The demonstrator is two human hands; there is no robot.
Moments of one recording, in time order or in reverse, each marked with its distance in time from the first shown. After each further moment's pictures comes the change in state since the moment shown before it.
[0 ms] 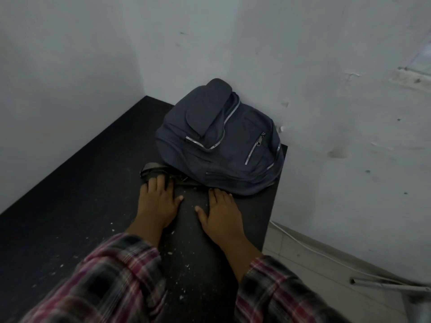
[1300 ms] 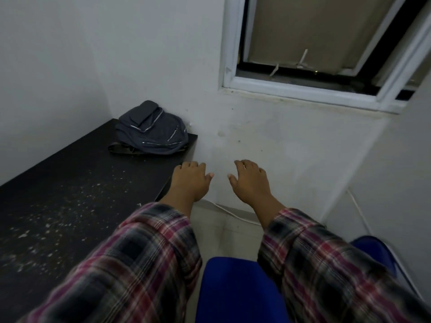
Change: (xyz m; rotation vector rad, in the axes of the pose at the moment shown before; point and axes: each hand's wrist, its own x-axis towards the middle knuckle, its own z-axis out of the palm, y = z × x) left_hand -0.446 0.277 -0.165 -0.180 0.263 0.314; right_hand -0.448 0.157 -0.276 -0.159 0.244 0.149
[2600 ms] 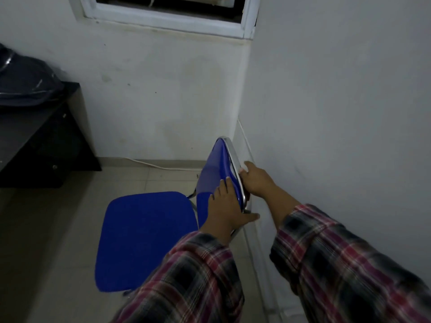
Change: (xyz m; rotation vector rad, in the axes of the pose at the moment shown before) left_hand -0.247 0.449 0.134 -0.437 -0.374 0.311; right_hand -0.336 0.308 -0.070 0.412 -0.263 0.644
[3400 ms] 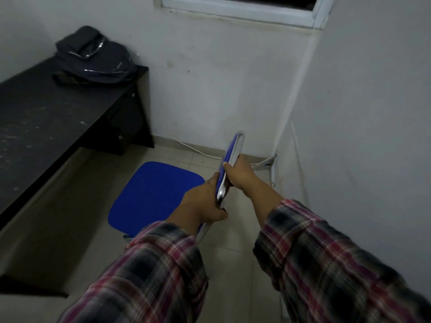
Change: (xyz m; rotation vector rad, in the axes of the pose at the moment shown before) left_hand -0.076 -0.102 -0.050 -0.005 0.095 -0.180; right_hand -0.013 -0.086 0.090 0.316 -0.150 -0.102
